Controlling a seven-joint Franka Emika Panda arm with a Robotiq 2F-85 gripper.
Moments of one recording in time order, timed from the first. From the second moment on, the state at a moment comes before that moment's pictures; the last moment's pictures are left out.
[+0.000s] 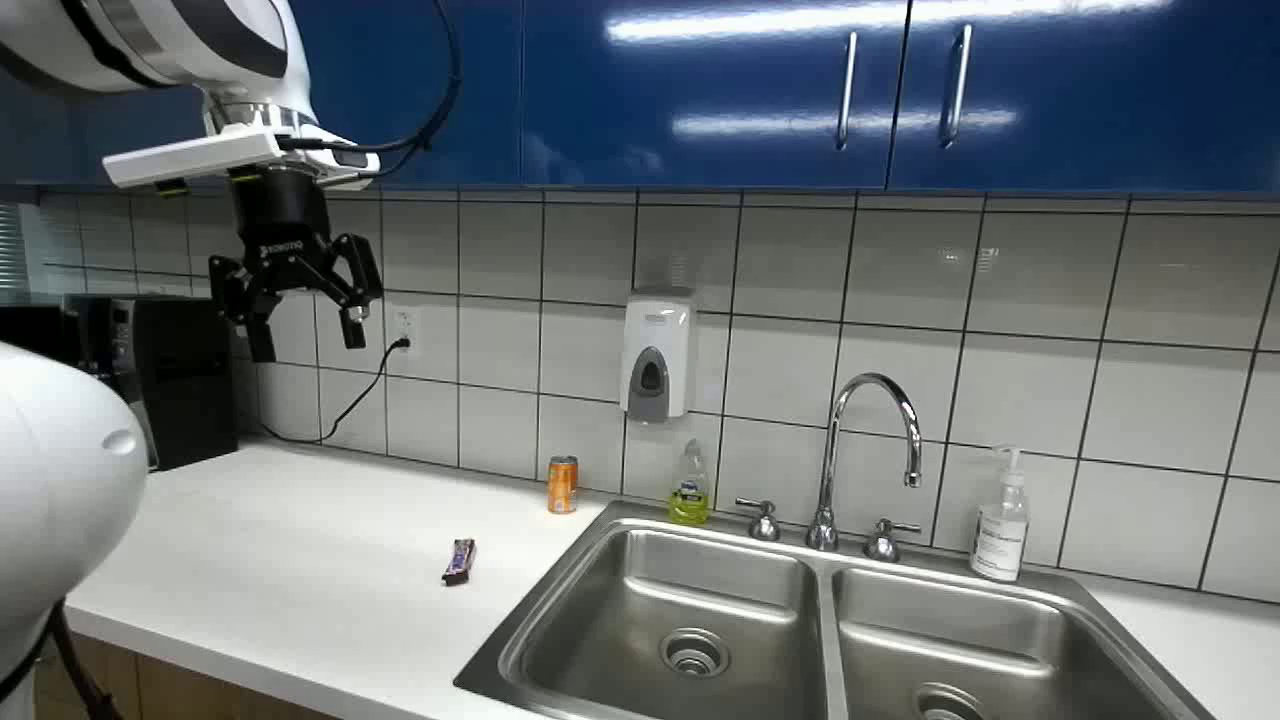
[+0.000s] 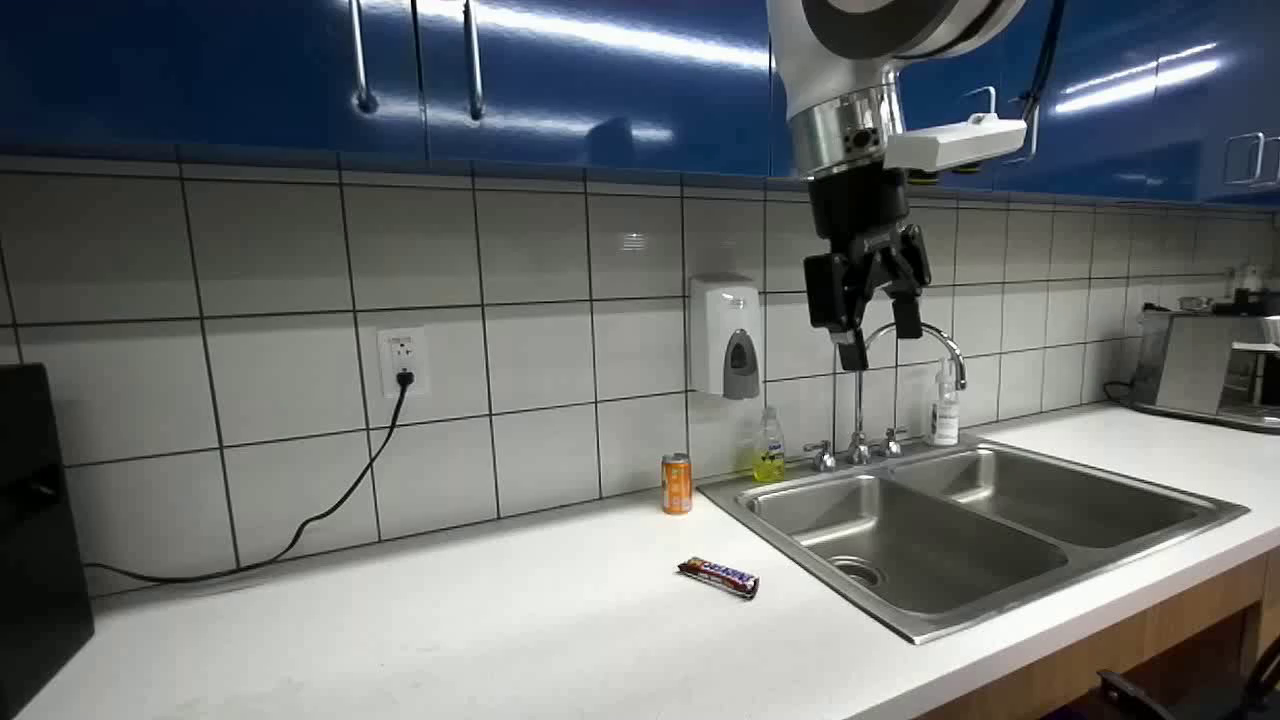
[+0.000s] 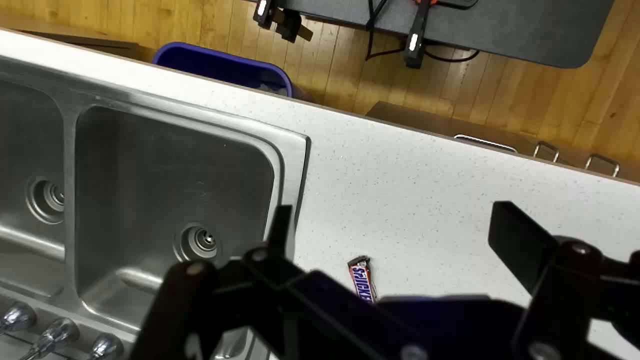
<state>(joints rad) 0.13 -0.70 0.24 -2.53 -0.07 1.76 0.05</state>
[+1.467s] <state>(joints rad) 0.18 -0.50 0.18 -2.69 -0.02 2.18 0.04</state>
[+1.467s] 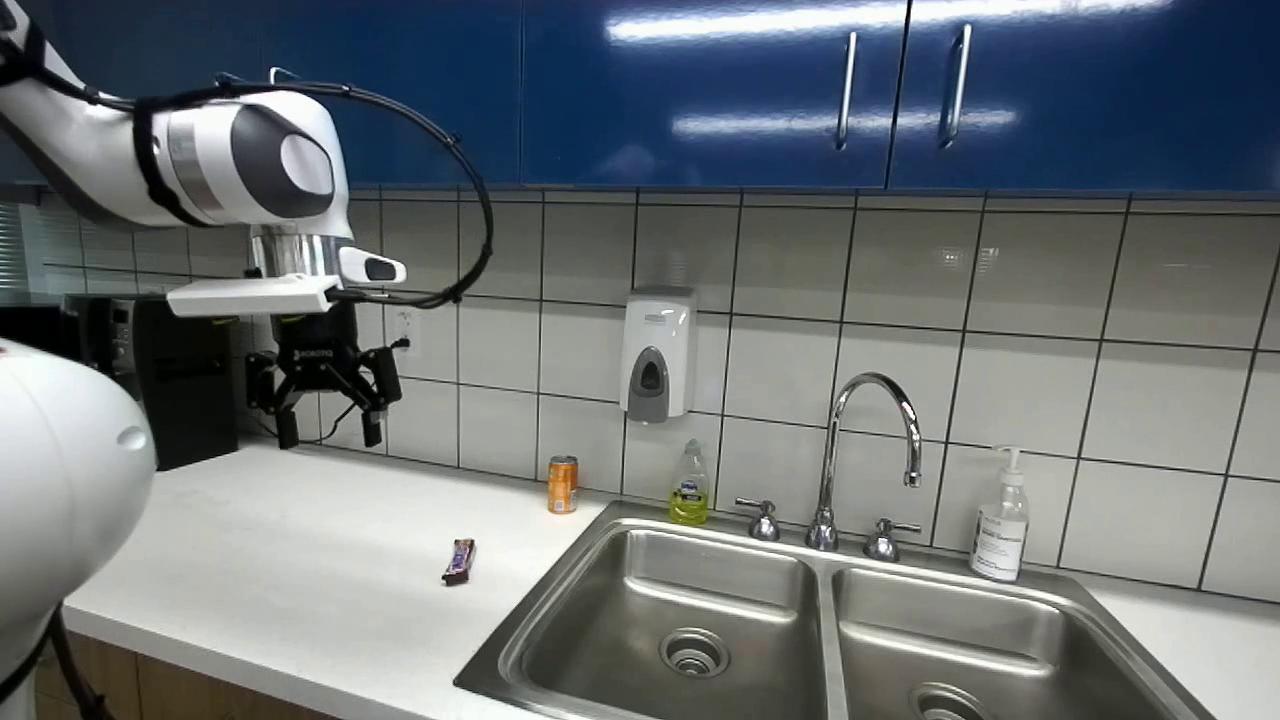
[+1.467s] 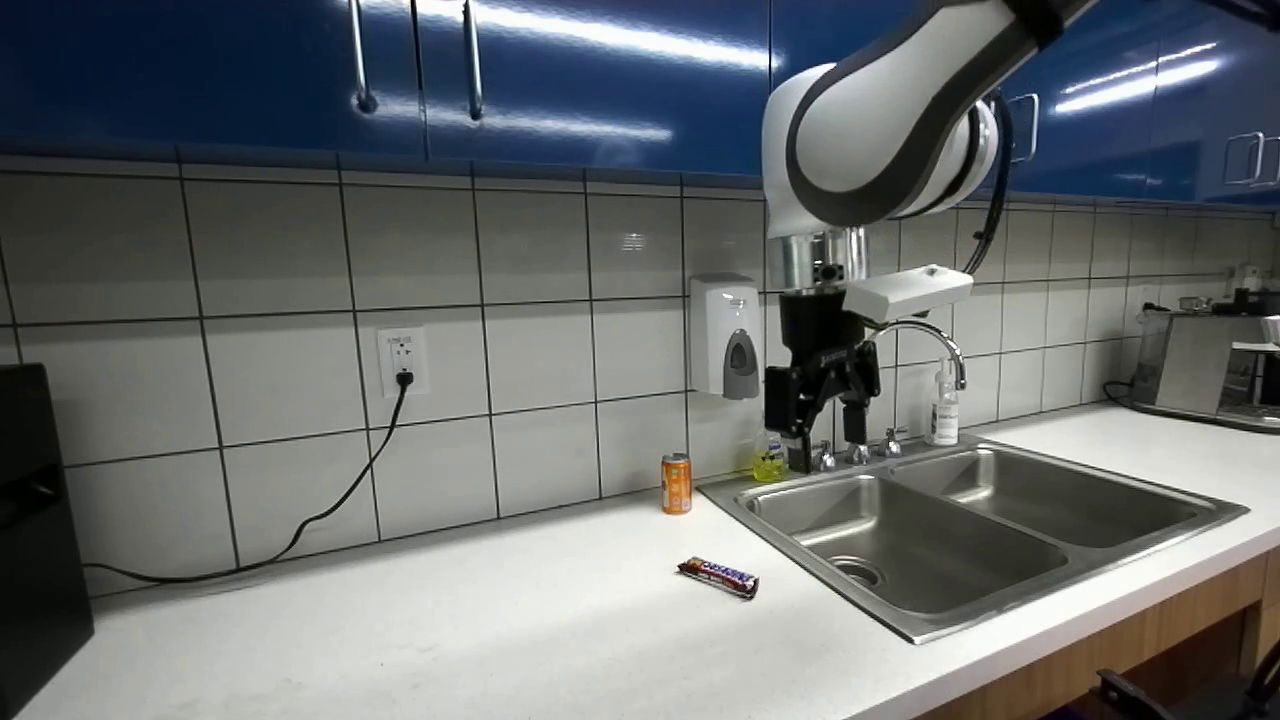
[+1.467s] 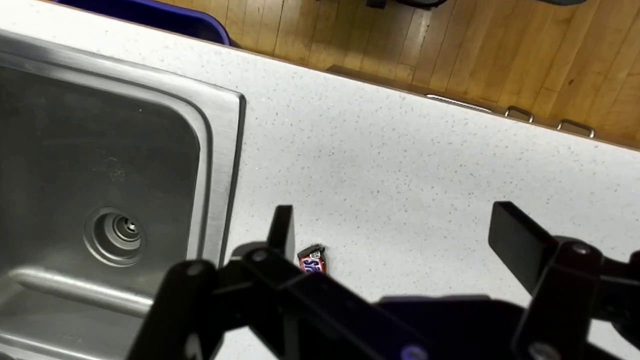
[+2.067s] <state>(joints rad) 0.17 -0.24 0.17 -2.67 -0.05 2.45 0.02</state>
